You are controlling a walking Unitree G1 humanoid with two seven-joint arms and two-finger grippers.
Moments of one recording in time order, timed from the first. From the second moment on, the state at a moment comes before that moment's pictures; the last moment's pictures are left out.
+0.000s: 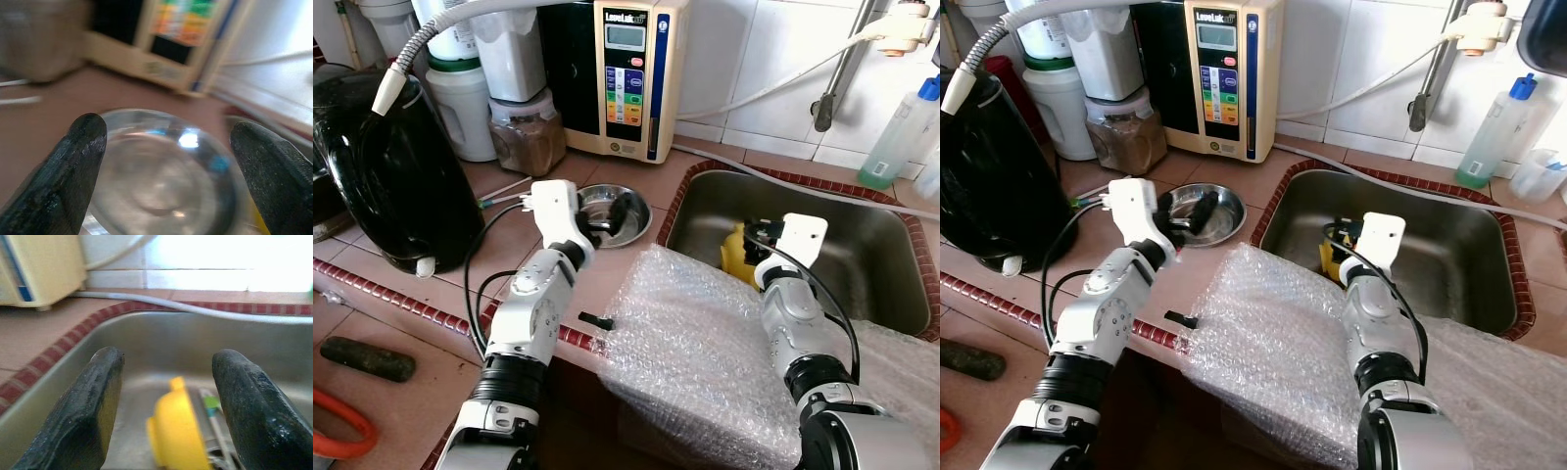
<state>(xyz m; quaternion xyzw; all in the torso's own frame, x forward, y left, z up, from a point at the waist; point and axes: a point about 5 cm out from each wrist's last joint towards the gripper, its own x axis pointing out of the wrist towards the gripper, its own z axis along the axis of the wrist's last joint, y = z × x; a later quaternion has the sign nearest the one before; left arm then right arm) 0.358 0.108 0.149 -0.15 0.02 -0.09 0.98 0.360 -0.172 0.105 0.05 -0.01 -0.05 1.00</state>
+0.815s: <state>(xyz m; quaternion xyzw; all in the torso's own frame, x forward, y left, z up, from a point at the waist) 0.383 0.121 0.131 -0.21 0.12 0.01 0.97 0.316 -0.071 0.147 0.07 -0.12 0.24 0.96</state>
